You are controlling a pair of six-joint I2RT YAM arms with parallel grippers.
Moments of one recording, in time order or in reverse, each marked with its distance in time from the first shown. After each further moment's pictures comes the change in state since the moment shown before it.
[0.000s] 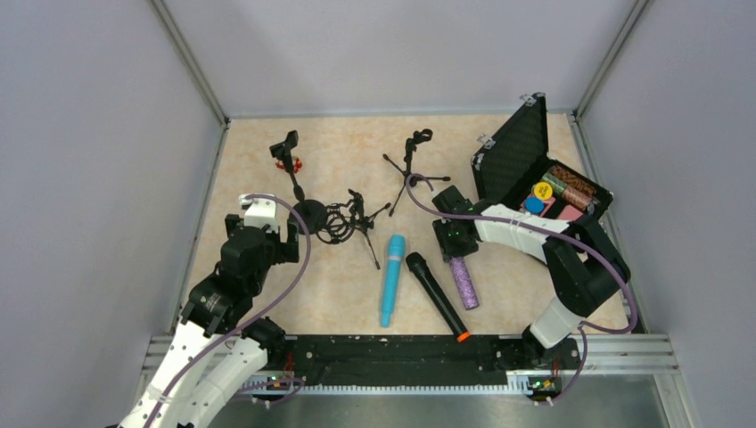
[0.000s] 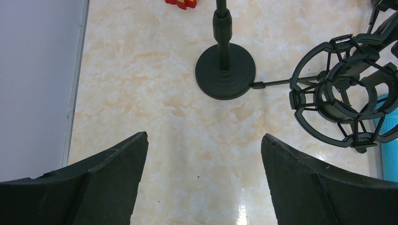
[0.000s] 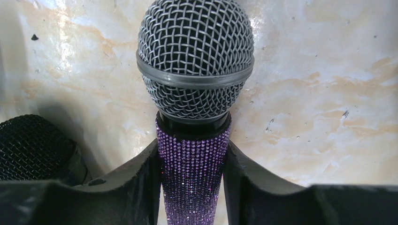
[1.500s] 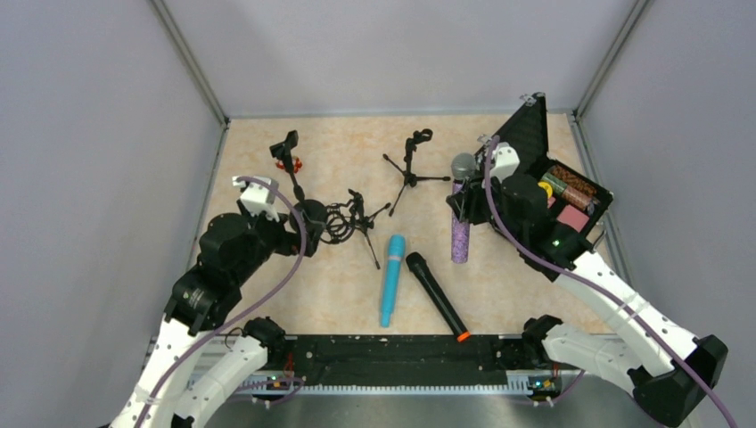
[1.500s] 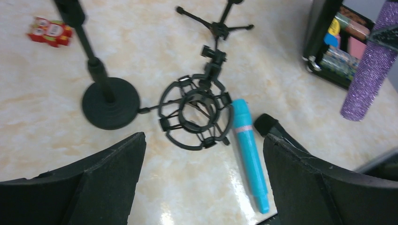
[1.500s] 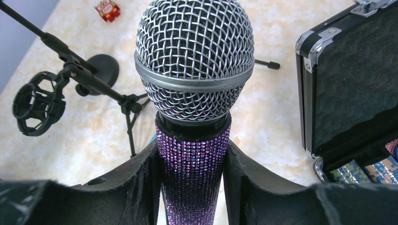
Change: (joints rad) left arm 0.000 0.072 0.202 0.014 0.418 -0.174; right arm 0.004 -0.695 -0.029 0.246 0.020 -0.016
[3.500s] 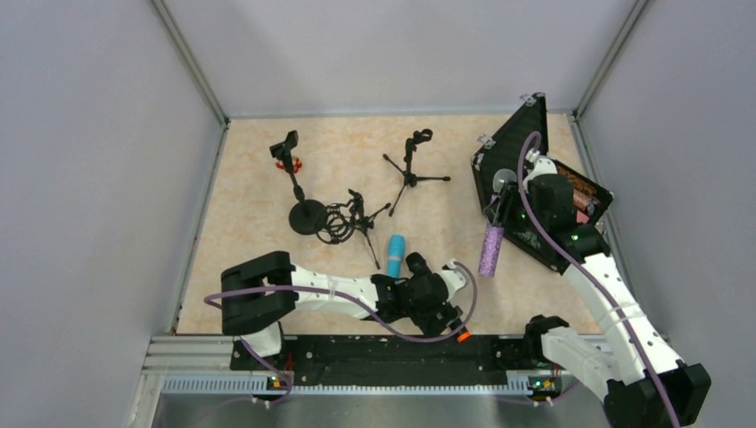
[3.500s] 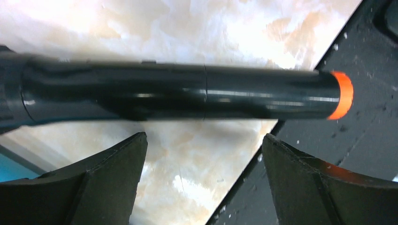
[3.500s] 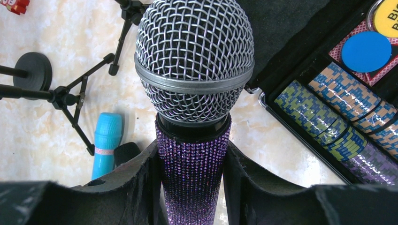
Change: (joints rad) left arm -0.895 1.096 -0.045 0.560 -0.114 -0.083; right arm -0.380 -0.032 -0.068 -0.208 -0.179 0.068
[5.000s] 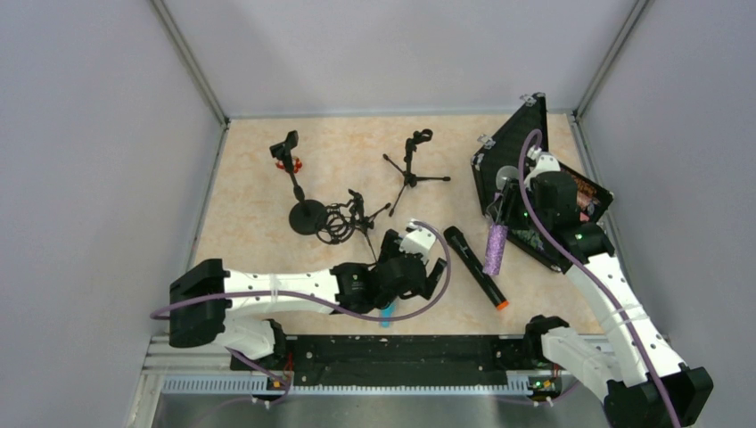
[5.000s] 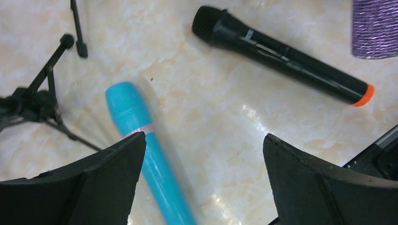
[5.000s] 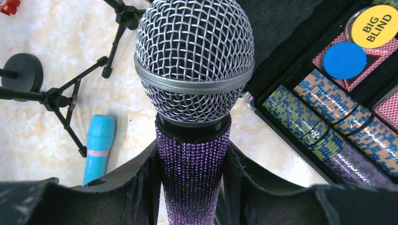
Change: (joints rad) left arm 0.036 -0.282 -0.010 -0.014 -0.460 -0.092; right arm -0.003 -0.002 0.039 -0.038 0.025 -0.041
